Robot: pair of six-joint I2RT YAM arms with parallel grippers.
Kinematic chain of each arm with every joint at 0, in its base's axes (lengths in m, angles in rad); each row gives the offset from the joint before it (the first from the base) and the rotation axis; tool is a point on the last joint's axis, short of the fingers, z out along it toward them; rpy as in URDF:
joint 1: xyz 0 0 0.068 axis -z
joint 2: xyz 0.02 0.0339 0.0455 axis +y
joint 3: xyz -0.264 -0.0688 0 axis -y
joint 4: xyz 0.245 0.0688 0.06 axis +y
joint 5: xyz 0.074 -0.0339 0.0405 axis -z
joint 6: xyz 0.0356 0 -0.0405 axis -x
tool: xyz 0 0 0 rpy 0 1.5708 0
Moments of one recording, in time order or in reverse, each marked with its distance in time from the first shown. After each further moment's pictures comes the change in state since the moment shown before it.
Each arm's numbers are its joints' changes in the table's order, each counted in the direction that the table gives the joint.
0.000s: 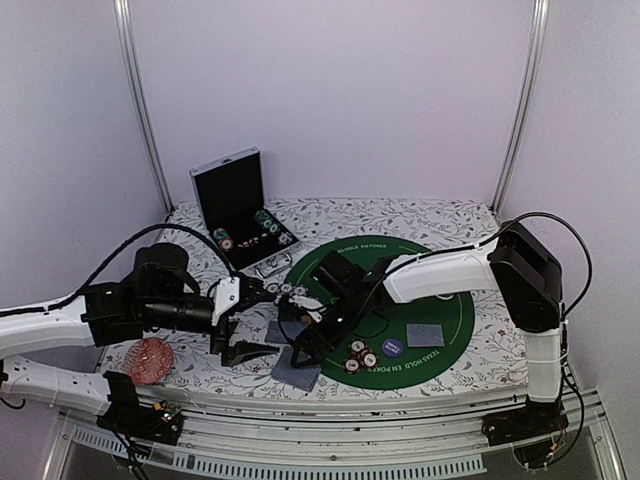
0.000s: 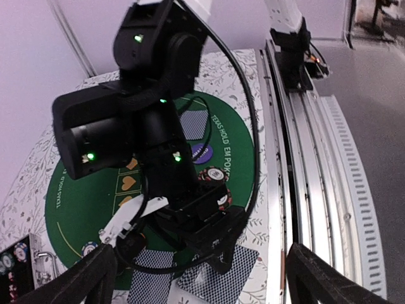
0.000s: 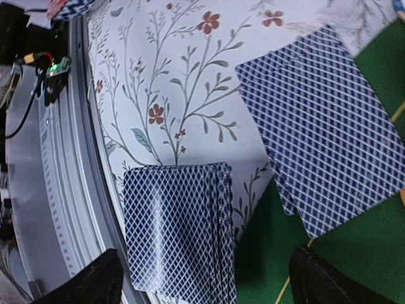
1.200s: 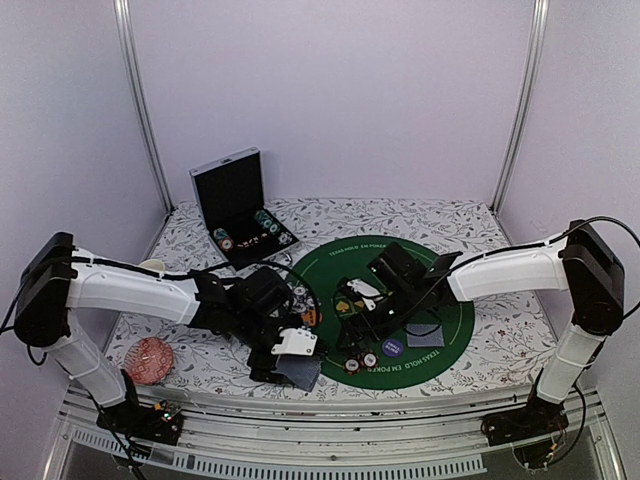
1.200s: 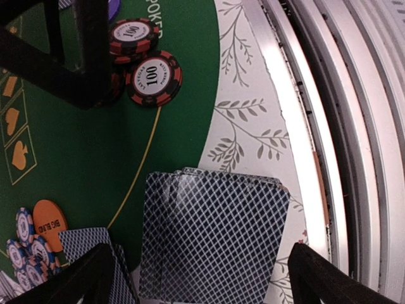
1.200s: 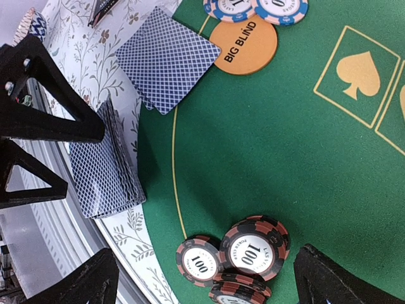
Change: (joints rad) left arm 0.053 0.666 0.251 0.249 -0.114 -0.392; right arm 0.115 -0.350 -0.376 -0.064 0.174 -0.154
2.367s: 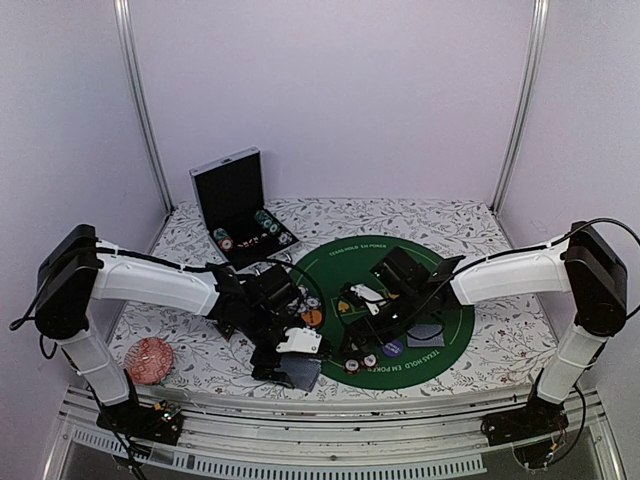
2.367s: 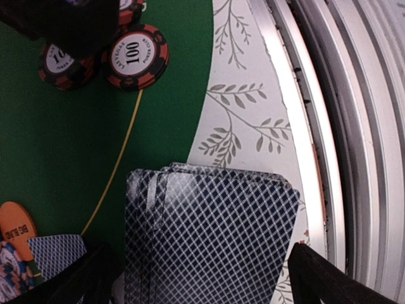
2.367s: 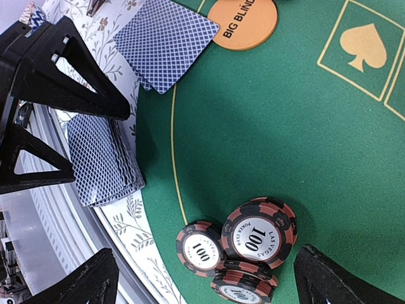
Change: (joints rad) left arm -0.045 0.125 0.097 0.113 0.076 -0.015; right arm 0.000 -0.017 -0.047 -0.014 -0.024 -0.019
